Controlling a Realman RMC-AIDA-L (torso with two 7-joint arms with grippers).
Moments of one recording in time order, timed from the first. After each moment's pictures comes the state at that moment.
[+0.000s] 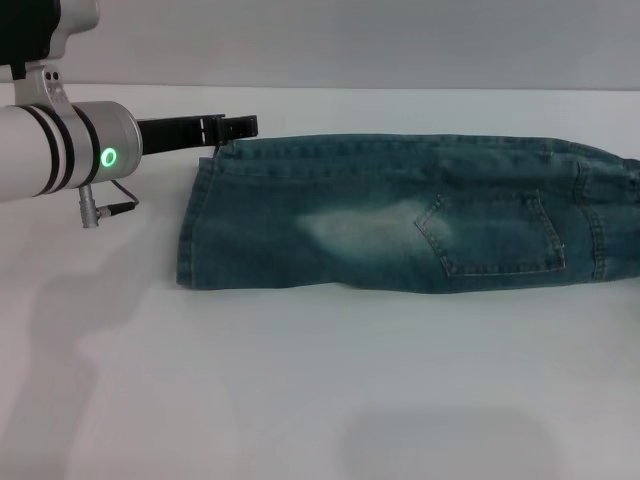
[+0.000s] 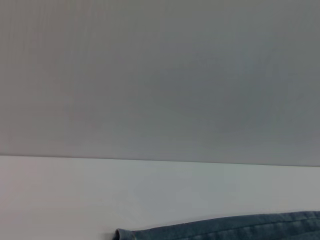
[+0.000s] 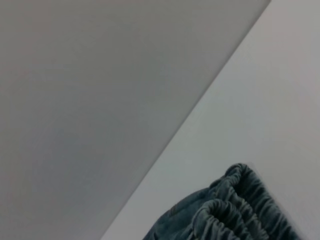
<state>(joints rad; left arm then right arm) -0.43 -2.06 1.52 1.20 -0.85 -0.67 0.29 0.37 2.02 -0.54 -0.47 1.41 0.97 -0.99</state>
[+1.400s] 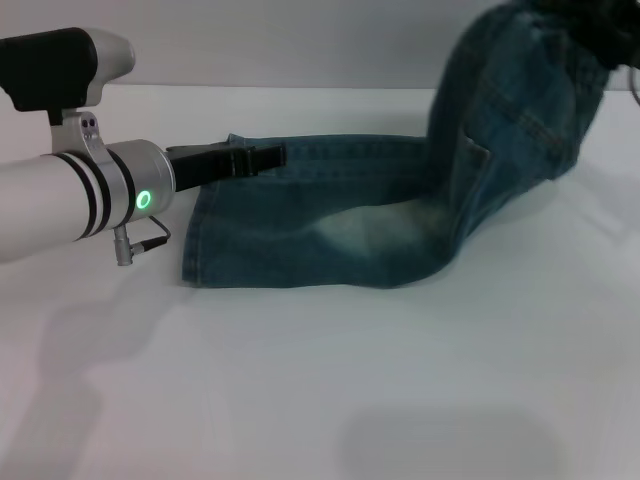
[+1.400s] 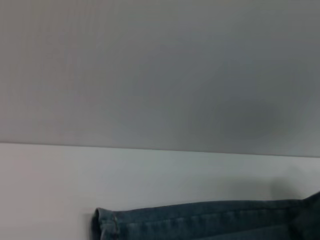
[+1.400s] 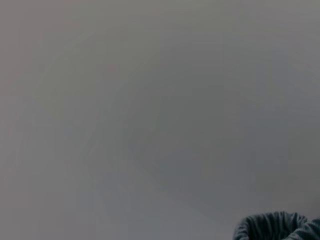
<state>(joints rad) -0.37 -2.06 1.69 1.19 -0.93 -0.51 0.32 0.59 2.07 -0.71 -0.78 1.47 1.15 -0.82</state>
